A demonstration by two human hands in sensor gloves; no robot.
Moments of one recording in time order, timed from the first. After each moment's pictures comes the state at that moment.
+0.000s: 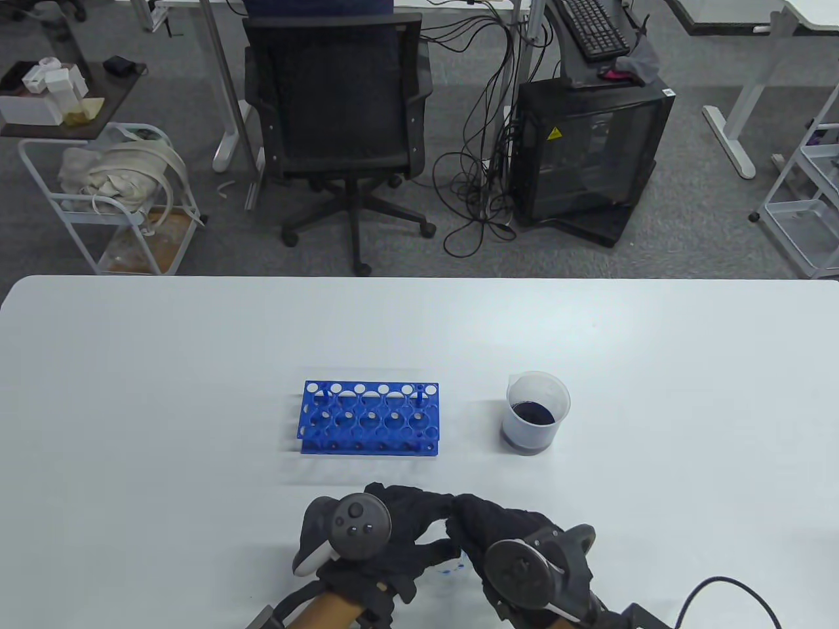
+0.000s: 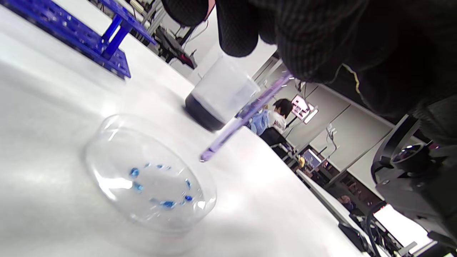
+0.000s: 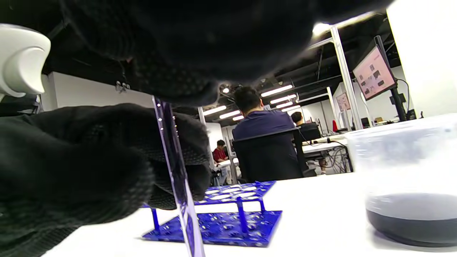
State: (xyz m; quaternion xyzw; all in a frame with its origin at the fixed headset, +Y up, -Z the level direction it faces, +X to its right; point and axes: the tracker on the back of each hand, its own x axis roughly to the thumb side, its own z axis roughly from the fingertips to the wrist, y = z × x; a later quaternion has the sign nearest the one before) left_hand -0.079 -0.724 -0.235 -0.08 -0.25 0.38 0.89; right_hand 0.109 -0.652 -0.209 0.22 -0.16 0.95 0.16
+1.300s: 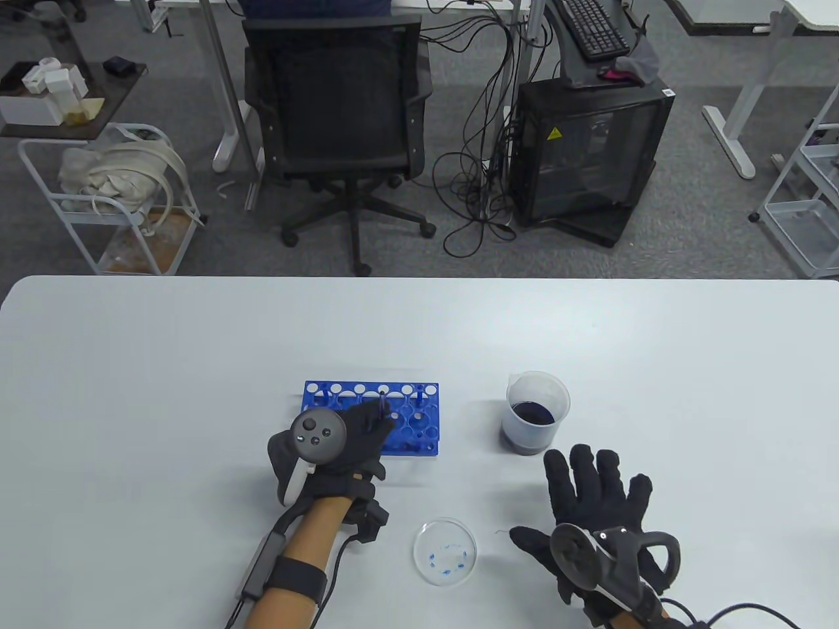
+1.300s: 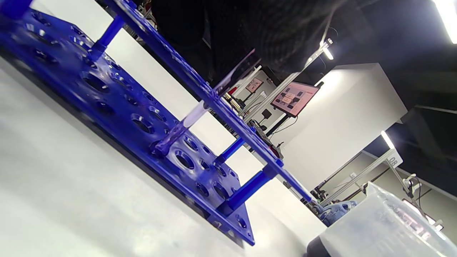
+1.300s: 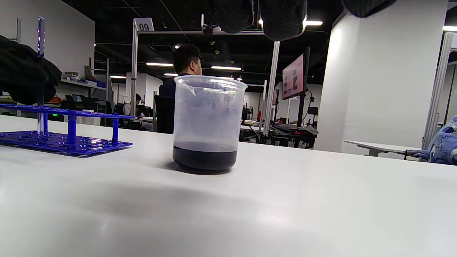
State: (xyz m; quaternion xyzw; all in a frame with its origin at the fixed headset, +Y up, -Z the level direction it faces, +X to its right) left_hand -0.143 -0.753 -0.344 0.00 0.00 0.41 0.91; right_hand 0.204 -0.698 -0.234 0.09 -0.11 0.99 -0.04
